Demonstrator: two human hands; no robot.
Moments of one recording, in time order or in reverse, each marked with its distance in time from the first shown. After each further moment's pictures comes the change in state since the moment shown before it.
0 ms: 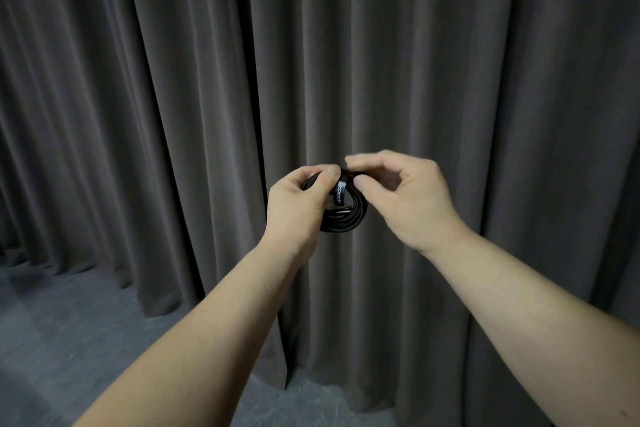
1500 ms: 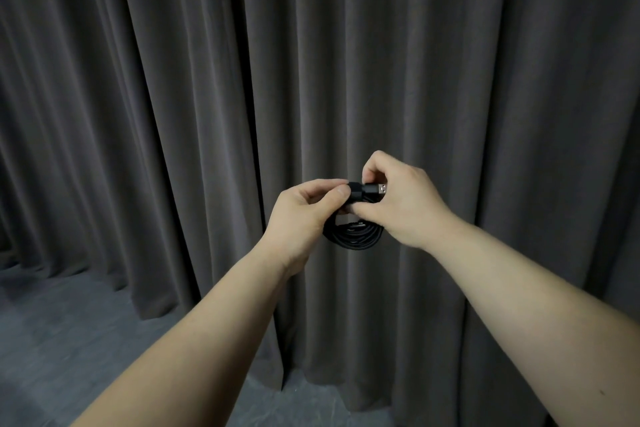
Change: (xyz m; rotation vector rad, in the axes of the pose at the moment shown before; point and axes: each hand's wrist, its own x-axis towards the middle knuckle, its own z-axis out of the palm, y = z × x) left_hand -0.006 -0.009 -0.007 0.059 -0.270 -0.019; right_hand 0.006 0.012 -0.013 -0.452 -0.155 0.120
